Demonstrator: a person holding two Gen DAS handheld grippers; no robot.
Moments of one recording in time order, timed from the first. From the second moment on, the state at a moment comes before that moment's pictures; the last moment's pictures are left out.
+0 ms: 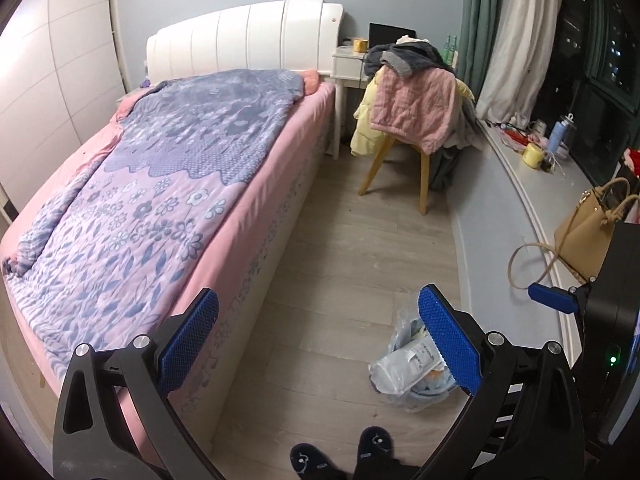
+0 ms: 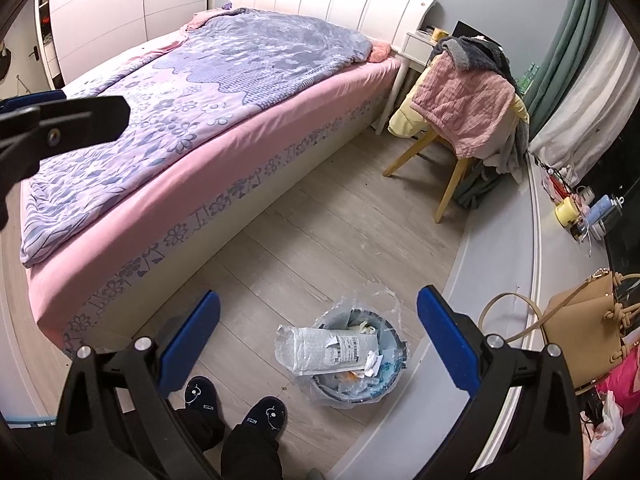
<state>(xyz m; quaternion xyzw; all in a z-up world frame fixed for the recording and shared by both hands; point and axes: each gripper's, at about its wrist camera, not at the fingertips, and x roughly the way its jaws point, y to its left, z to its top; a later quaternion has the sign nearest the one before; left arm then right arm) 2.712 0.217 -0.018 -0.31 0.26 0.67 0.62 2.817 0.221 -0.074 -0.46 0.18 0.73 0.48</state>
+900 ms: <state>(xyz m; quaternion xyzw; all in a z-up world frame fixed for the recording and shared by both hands) 2.728 0.229 -0.025 -0.31 0.27 0.65 0.64 2.838 0.235 -0.075 -0.47 0.18 0.71 0.49</state>
